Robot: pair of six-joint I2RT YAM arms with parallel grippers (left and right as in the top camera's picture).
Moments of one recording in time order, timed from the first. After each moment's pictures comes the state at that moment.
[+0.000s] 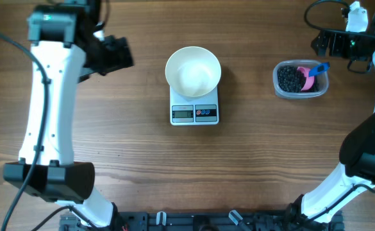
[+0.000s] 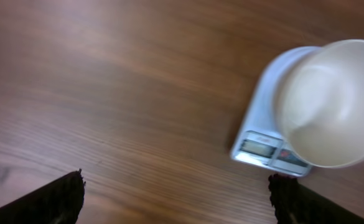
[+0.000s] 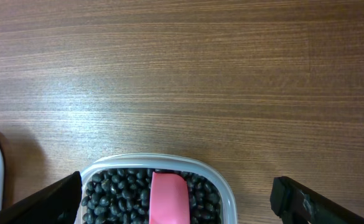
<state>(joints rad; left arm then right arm) -0.09 1.82 2.07 -1.61 -0.04 -0.40 -0.35 1.99 1.78 -0.89 -0.34 -0.23</state>
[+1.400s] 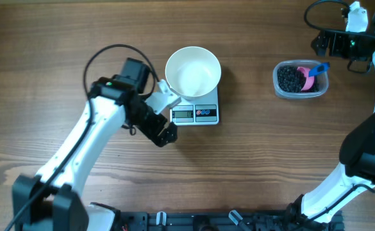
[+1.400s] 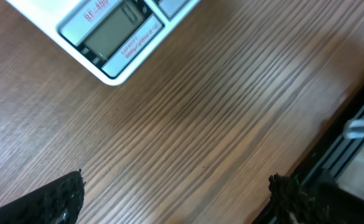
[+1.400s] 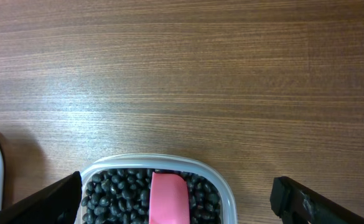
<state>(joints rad) -0.33 1.55 1.17 -1.09 0.38 0.43 -0.35 1.99 1.78 -0.89 -0.34 -0.23</state>
